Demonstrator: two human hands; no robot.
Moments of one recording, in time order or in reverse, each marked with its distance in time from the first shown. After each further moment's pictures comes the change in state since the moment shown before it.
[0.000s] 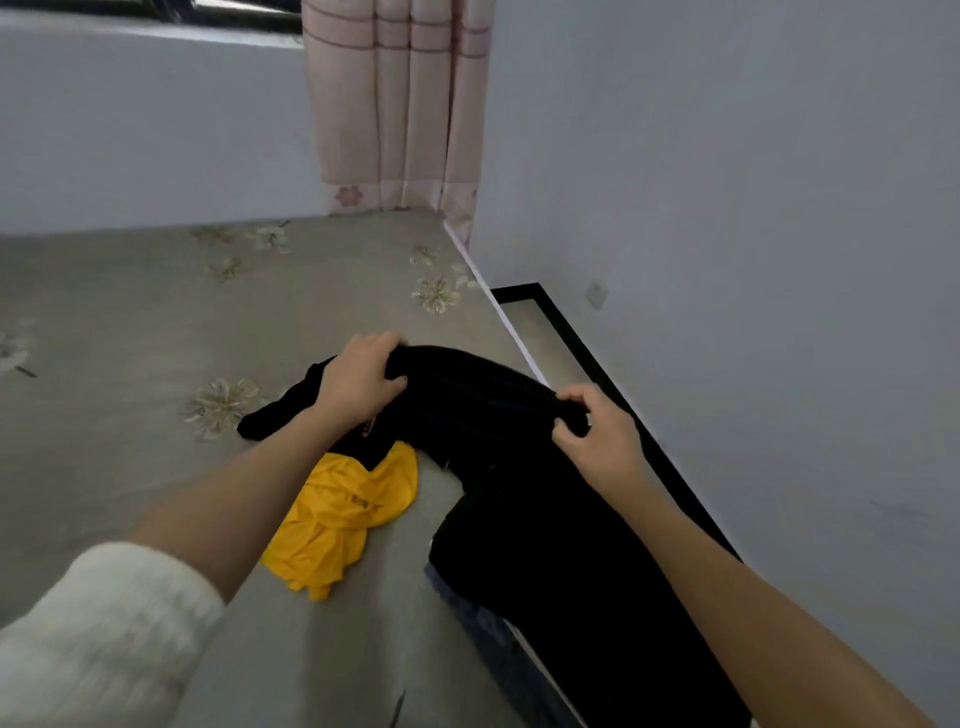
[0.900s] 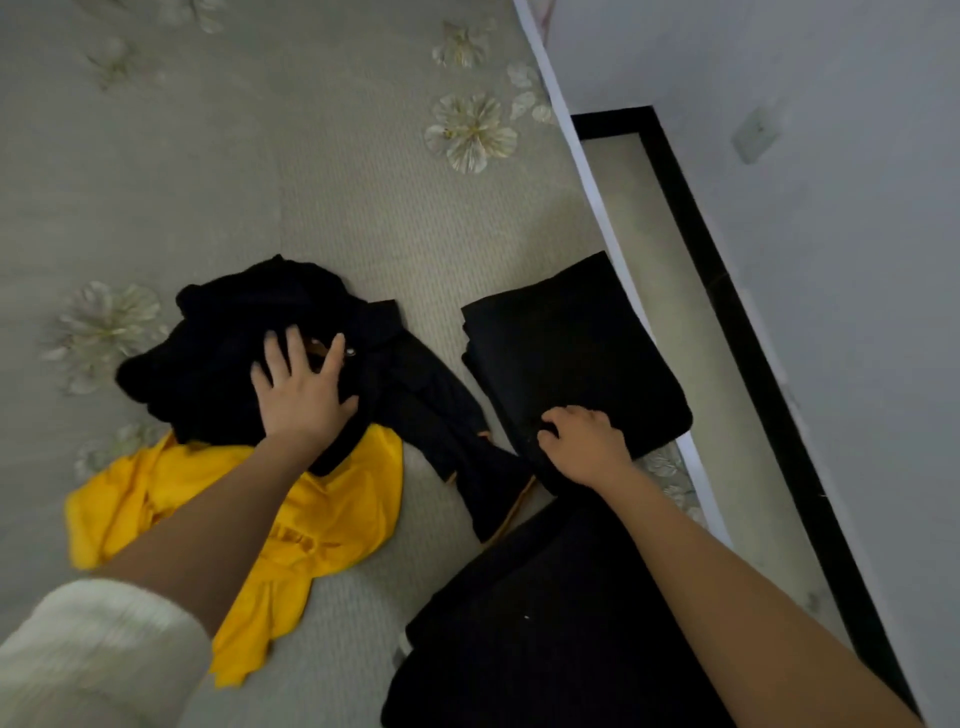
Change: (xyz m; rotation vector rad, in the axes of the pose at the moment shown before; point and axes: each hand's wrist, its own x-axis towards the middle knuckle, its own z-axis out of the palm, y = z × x) left_hand 0.129 -0.176 0.260 0.476 -0.324 -0.554; right_hand 0.227 0.234 0.232 -0.471 -0.805 0.278
